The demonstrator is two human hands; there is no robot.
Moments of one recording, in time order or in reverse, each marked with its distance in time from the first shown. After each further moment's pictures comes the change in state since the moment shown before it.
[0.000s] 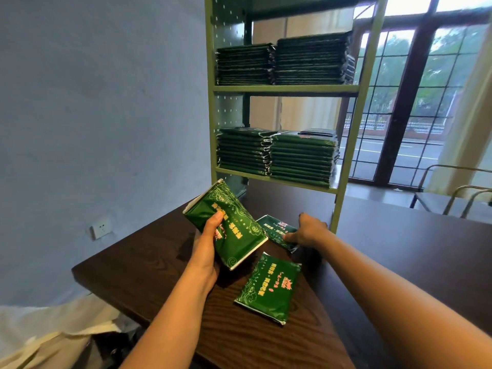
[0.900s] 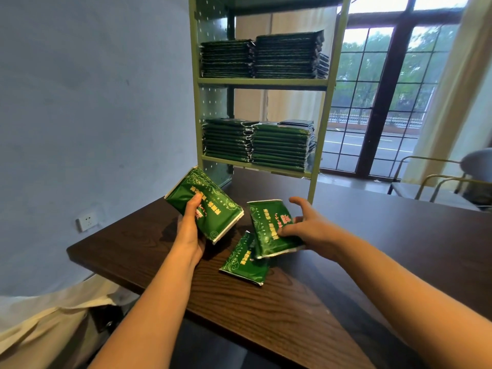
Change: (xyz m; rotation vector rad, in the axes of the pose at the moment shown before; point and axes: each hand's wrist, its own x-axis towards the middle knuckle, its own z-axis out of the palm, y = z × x) left_hand -0.002 0.004 -0.001 -0.087 0.008 0.031; right_hand -0.123 0.015 -0.037 0.894 -0.196 -0.095
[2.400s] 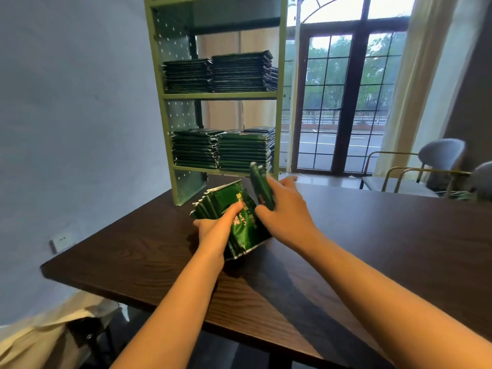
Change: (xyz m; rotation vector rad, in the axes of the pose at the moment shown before) left_hand -0.075 -0.025 0.088 0.517 0.106 -0.097; right_hand -0.063 -0.032 -0.002 -0.527 0.436 -0.525
